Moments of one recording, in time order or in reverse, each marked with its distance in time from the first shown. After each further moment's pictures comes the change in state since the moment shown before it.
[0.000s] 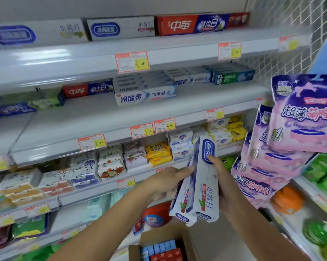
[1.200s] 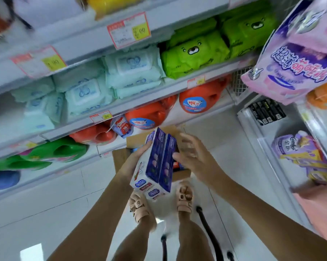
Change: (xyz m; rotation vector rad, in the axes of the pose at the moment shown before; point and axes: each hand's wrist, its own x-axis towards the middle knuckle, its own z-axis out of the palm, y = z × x) left_hand 0.137 -0.344 0.085 -1.143 -0.080 -0.473; right_hand 0.108 0.268 -0.154 -0.621 -0.260 -0.131
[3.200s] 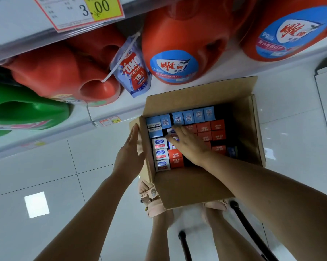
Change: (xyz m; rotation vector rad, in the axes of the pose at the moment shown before) left_hand 0.163 -0.032 -0.299 1.364 0.726 0.268; right_hand 0.191 0.386 0.160 -1.326 -0.545 -0.128
